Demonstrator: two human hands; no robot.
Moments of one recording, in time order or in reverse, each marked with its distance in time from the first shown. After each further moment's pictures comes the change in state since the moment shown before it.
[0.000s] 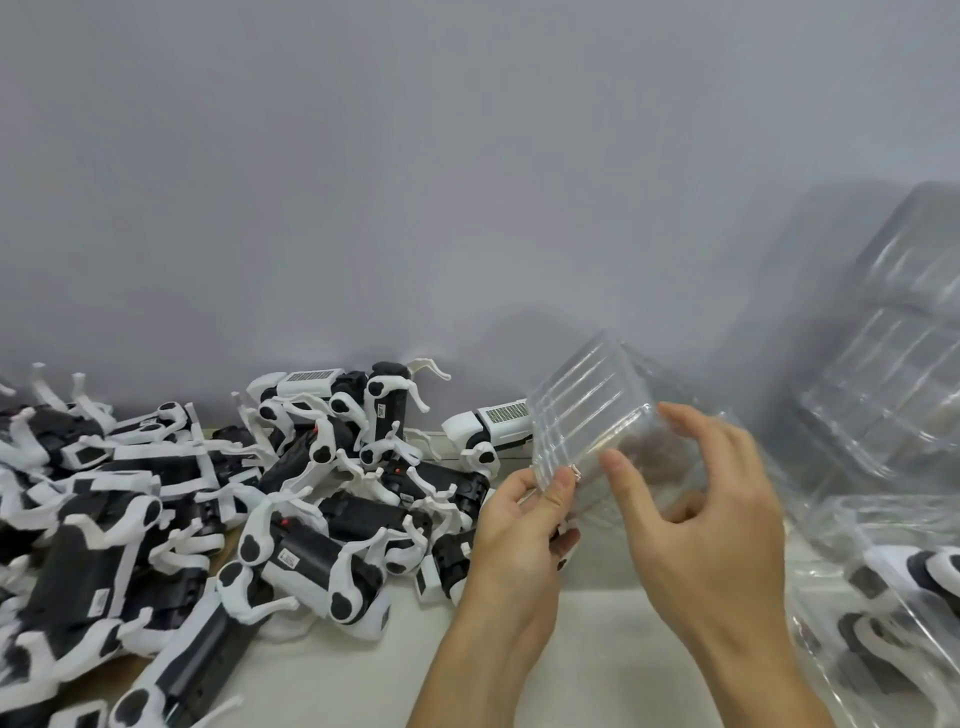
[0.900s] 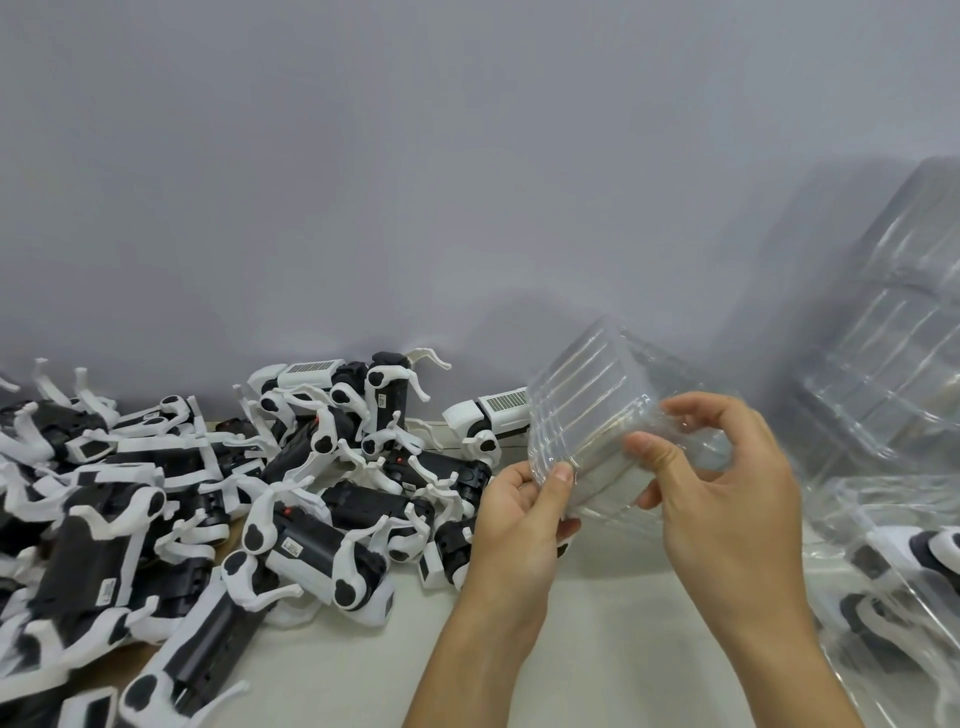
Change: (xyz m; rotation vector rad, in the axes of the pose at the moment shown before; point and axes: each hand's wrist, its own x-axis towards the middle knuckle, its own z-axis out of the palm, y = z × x) left_hand -0.003 -0.004 -0.003 0.126 0.017 0.091; right_hand 0.009 -0.001 -0.005 0.258 -0.026 0.125
